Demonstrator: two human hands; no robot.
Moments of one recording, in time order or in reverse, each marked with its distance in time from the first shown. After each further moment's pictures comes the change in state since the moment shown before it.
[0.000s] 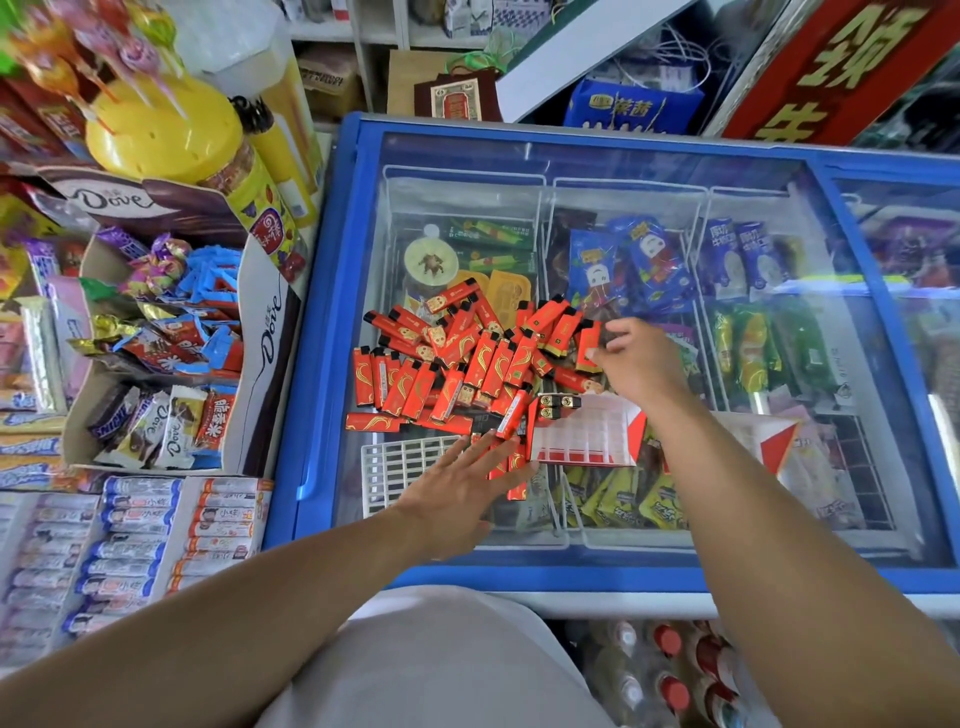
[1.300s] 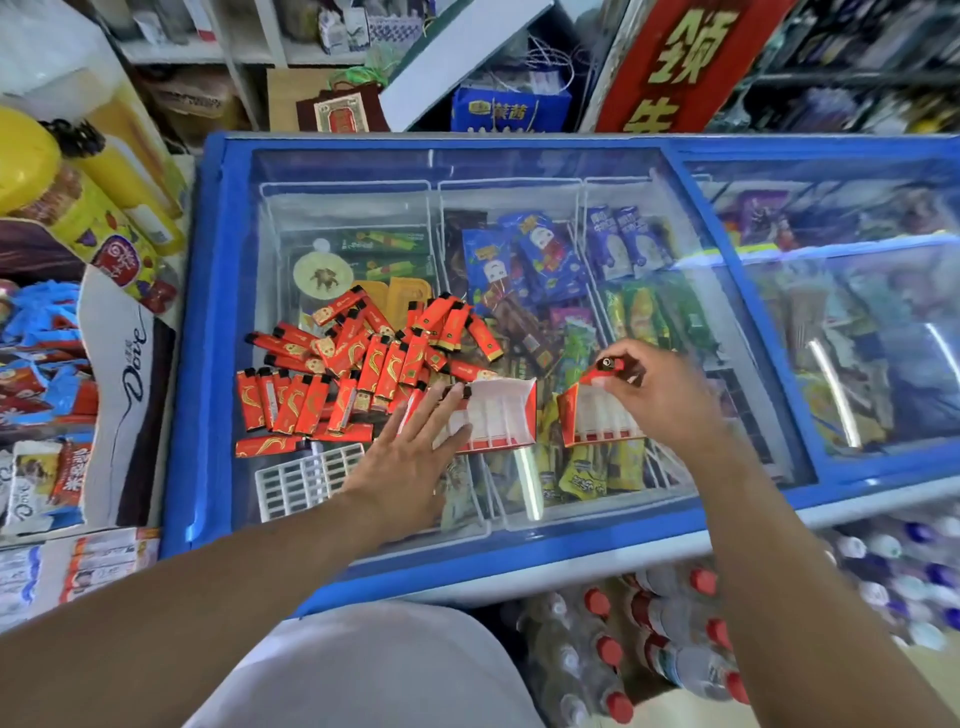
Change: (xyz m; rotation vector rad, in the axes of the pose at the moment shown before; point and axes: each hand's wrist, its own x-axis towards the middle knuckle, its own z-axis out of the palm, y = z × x) left_hand 0.037 0.036 -0.034 0.275 0.104 -0.040; right_hand -0.065 0.111 -0.102 -0.083 0.042 -0.218
